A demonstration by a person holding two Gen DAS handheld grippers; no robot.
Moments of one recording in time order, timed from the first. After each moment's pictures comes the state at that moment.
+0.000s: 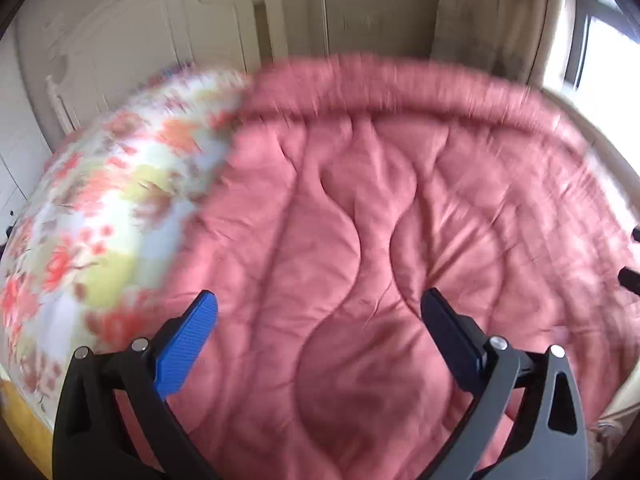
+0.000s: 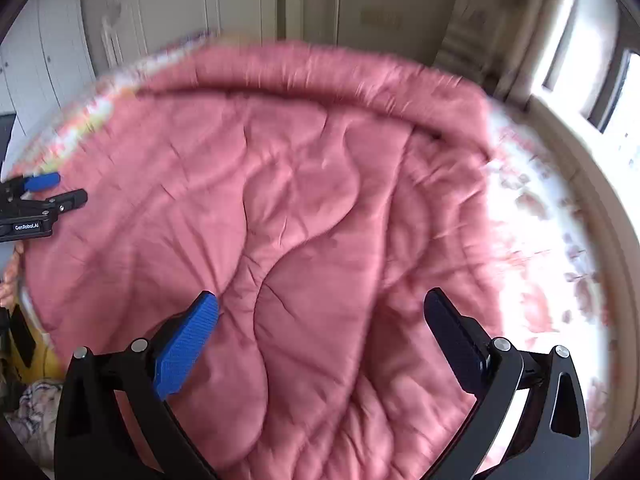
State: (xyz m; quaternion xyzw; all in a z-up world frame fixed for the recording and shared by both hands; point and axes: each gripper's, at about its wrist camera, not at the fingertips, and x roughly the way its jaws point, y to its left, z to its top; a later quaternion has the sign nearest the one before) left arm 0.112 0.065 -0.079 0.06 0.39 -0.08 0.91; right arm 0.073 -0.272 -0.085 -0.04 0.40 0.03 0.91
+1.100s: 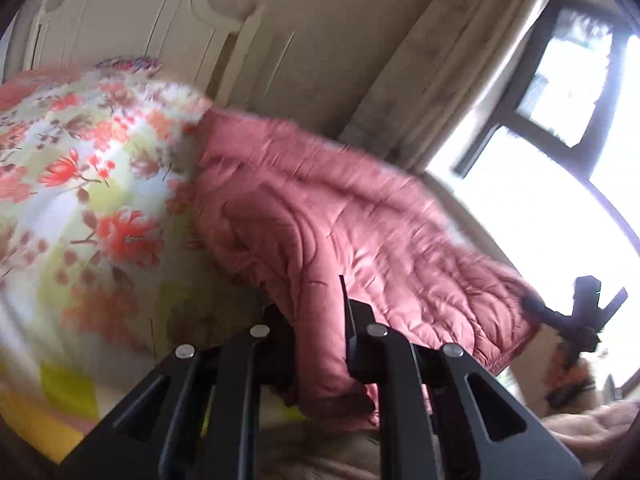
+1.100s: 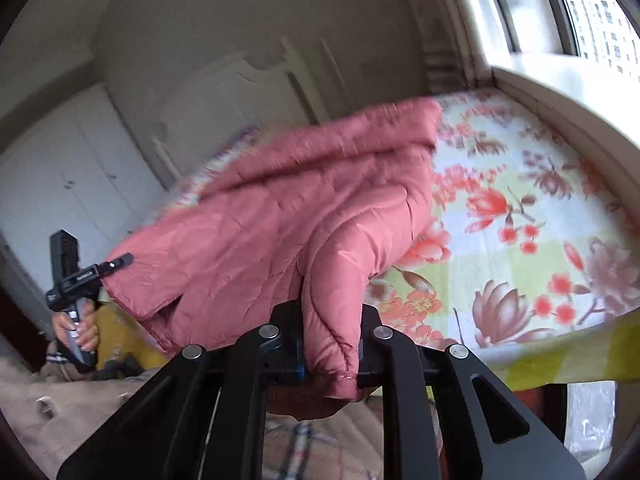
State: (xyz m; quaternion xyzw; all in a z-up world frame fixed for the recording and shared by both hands) left arm -0.030 0.152 -0.031 -0.15 0.32 -0.27 0.90; right arm -0.128 -0.340 -0.040 0.17 0.28 0.15 0.93
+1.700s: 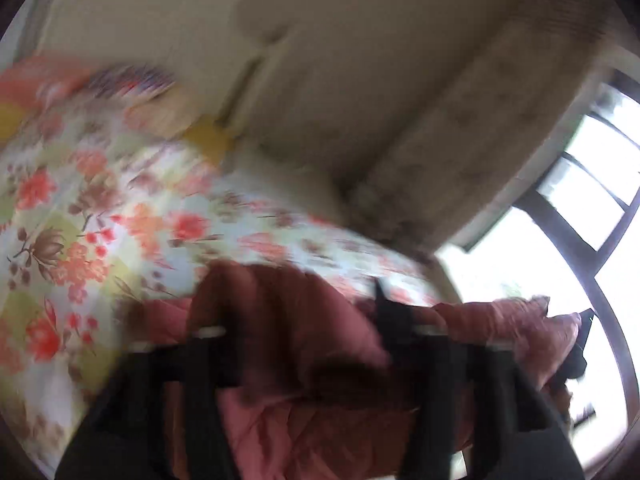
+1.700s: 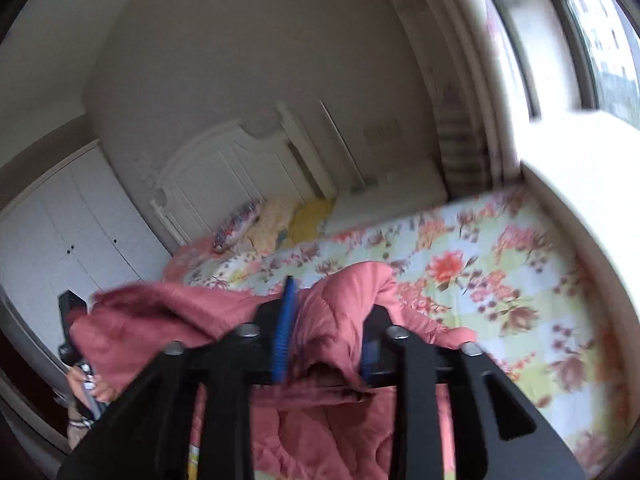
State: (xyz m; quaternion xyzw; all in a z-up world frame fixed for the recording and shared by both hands) left arm 0.198 0.166 0.080 -0.24 0.35 -0.19 0.89; right arm 0.117 -0.382 0.088 0.25 0.30 0.10 0.92
